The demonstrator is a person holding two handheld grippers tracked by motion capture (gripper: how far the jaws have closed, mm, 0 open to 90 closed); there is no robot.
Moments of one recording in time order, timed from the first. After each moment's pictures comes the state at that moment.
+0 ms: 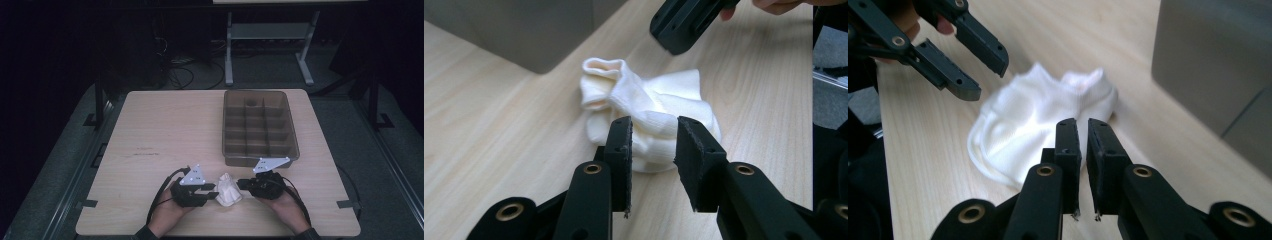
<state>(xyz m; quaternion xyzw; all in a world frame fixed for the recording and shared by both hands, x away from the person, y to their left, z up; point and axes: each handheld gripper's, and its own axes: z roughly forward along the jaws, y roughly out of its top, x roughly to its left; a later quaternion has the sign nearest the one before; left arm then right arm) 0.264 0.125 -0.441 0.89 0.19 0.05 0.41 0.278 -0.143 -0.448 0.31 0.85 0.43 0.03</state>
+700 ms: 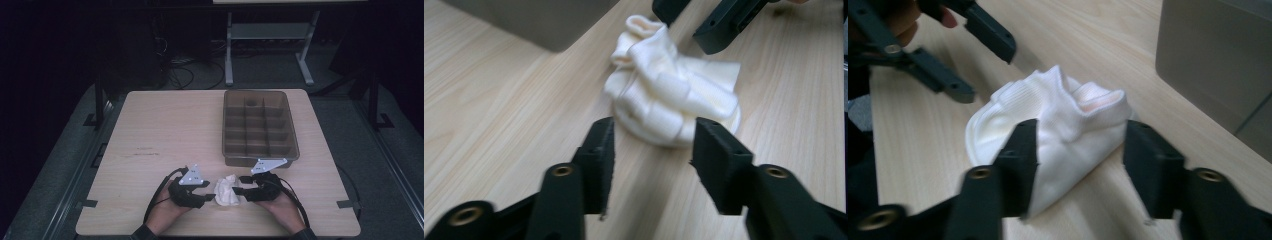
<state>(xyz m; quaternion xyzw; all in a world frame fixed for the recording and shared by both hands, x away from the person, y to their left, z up) 0.268 0.140 -0.447 0.90 0.20 0.07 0.39 0.281 -0.137 -0.458 0.32 0.84 0.43 0.02</state>
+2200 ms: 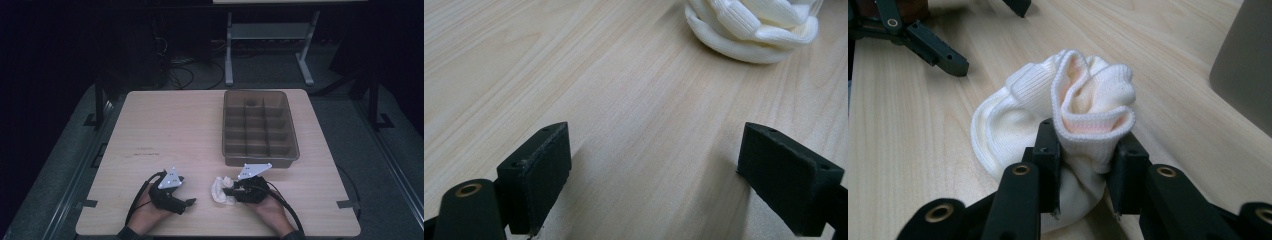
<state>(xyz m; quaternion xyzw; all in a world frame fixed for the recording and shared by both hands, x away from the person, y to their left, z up) 0.271 0.192 -0.476 0.89 0.24 0.11 0.38 0.281 -0.108 -0.479 0.28 0.86 0.43 0.03</state>
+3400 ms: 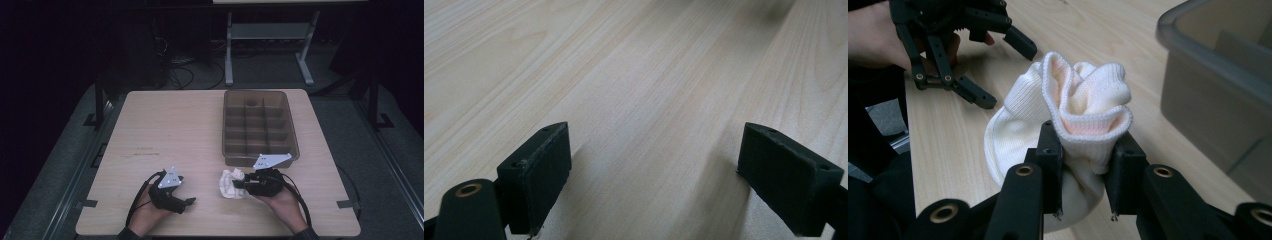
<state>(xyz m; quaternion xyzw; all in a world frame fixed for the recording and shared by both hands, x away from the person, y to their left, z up) 0.271 0.193 -0.476 0.89 0.25 0.11 0.38 0.279 -0.140 -0.431 0.29 0.84 0.46 0.02</state>
